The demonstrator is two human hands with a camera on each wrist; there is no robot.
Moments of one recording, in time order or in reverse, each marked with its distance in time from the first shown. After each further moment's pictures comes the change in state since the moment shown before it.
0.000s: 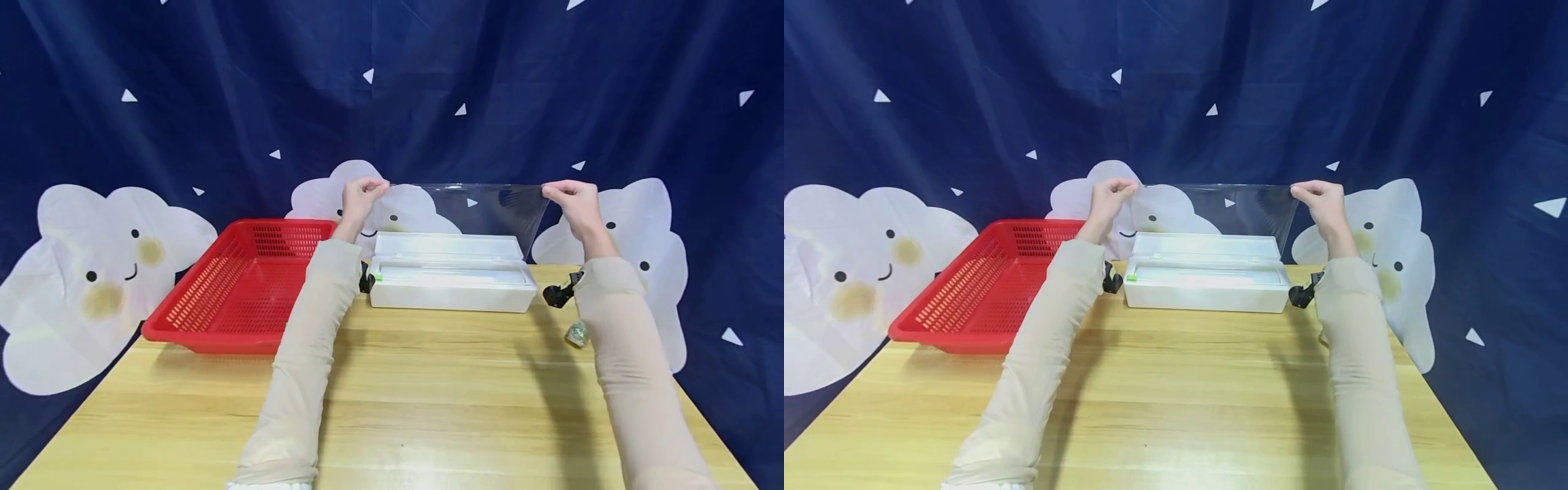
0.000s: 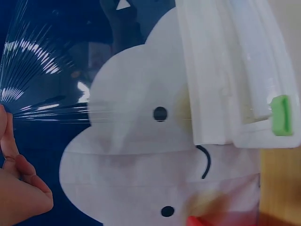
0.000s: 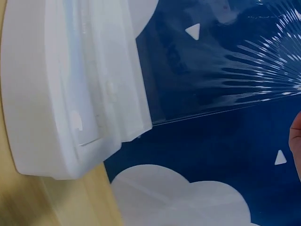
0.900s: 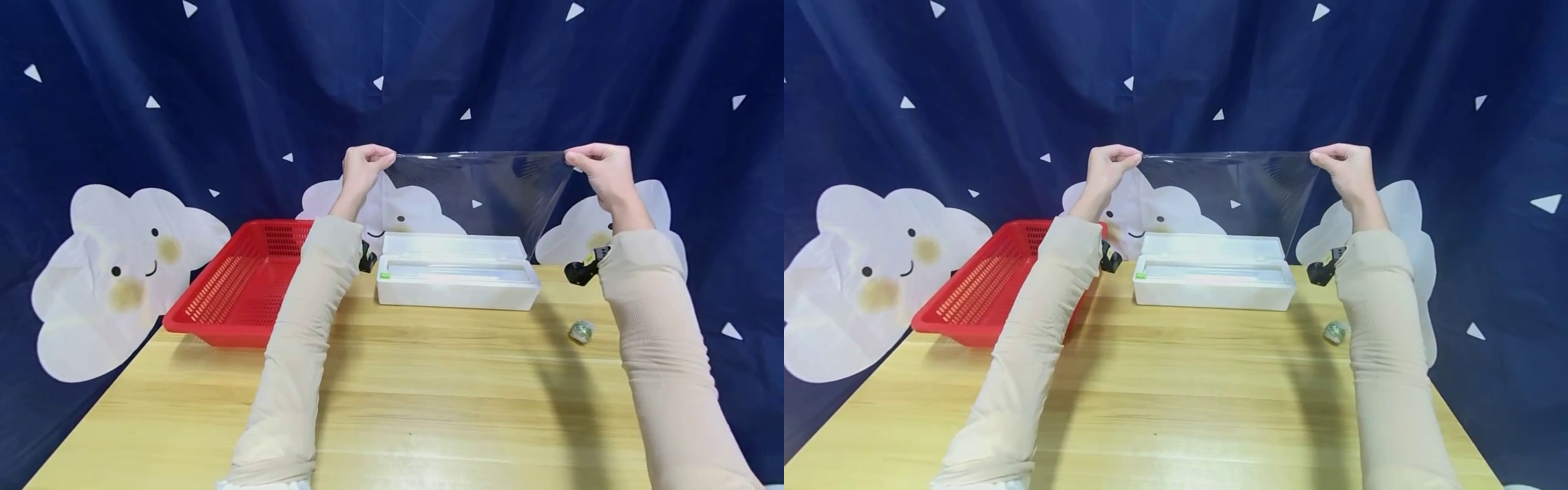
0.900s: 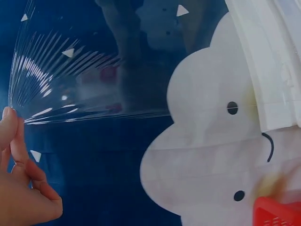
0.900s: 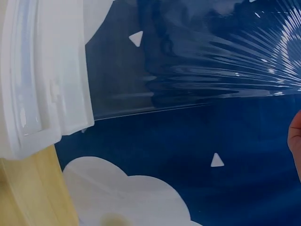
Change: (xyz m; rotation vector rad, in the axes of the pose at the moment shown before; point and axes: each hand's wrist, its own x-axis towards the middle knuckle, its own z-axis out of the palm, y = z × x) left_hand 0.021 0.063 -0.001 0.133 0.023 0.094; right_hand 0.025 -0.058 -0.020 -0.007 0.013 -0.056
